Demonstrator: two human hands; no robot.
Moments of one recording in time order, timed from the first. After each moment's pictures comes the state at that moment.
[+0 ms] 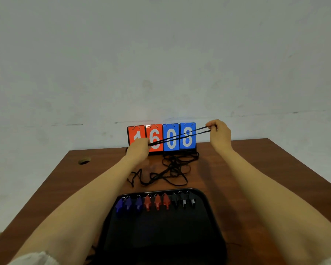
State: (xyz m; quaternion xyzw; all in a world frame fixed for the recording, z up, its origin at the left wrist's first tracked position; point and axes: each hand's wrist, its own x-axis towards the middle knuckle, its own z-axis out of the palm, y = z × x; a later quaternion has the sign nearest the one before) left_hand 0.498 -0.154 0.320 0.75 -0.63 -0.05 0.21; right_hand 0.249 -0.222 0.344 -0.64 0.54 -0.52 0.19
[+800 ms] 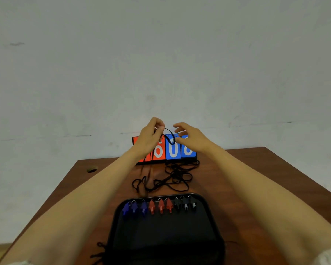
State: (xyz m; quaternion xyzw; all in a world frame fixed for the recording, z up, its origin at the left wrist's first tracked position) left_hand 0.461 -0.091 0.407 0.53 -0.67 -0.12 0.50; right_hand 0.292 -0.150 0.403 -0.83 0.39 -0.31 0.25
